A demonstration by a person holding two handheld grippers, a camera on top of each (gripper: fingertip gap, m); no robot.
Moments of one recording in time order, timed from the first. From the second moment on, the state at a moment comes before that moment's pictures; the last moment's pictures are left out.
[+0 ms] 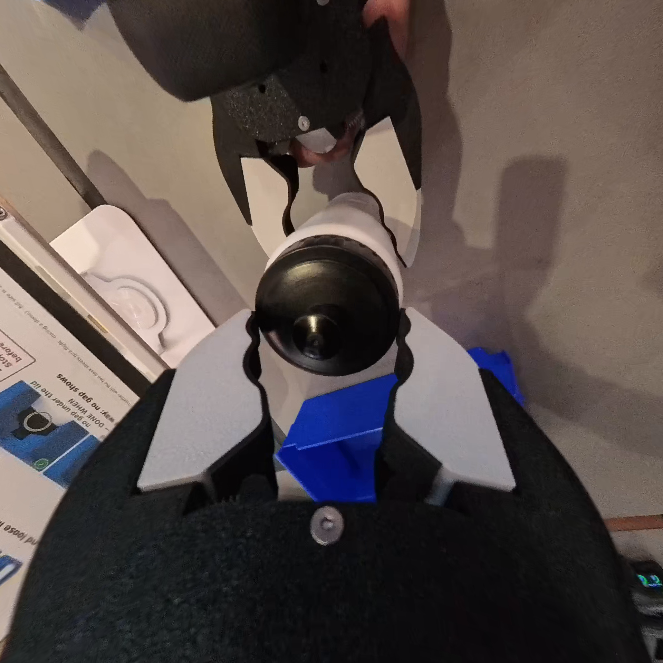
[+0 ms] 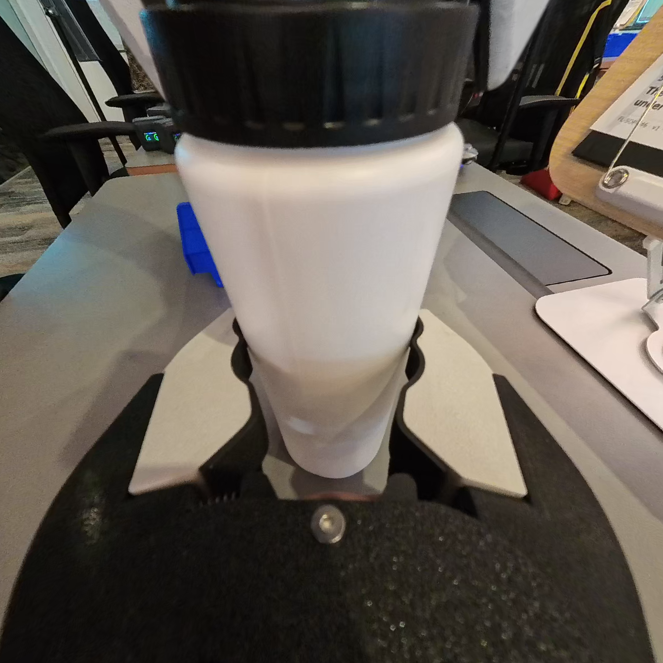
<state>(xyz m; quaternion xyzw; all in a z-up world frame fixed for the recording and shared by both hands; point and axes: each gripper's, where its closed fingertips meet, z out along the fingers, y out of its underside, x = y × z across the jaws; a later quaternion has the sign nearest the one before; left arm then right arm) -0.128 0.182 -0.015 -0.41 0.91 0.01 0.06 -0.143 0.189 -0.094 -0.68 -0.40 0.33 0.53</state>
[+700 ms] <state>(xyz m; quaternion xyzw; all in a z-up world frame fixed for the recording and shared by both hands) -0.126 0.181 -0.022 -0.52 0.85 0.03 0.05 -0.137 0.194 -0.068 -0.67 -0.35 0.33 0.57</state>
